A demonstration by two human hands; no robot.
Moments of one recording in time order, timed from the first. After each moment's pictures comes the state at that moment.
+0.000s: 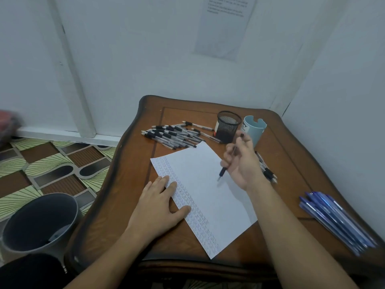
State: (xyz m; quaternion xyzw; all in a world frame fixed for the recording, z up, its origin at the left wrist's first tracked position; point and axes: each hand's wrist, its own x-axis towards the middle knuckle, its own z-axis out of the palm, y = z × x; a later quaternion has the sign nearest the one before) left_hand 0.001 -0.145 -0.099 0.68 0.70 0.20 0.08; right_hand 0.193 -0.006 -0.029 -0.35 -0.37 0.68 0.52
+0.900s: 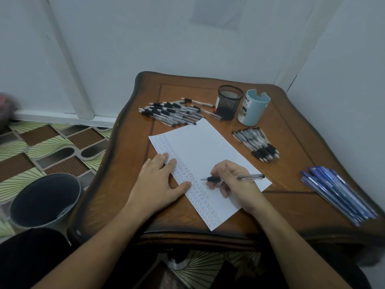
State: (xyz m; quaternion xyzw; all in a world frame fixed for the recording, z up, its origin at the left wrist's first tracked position) left_hand 0.001 -0.143 -0.102 0.68 0.70 0.18 0.08; right_hand 0.221 -0.091 -0.082 -0.40 -0.63 0.57 0.34
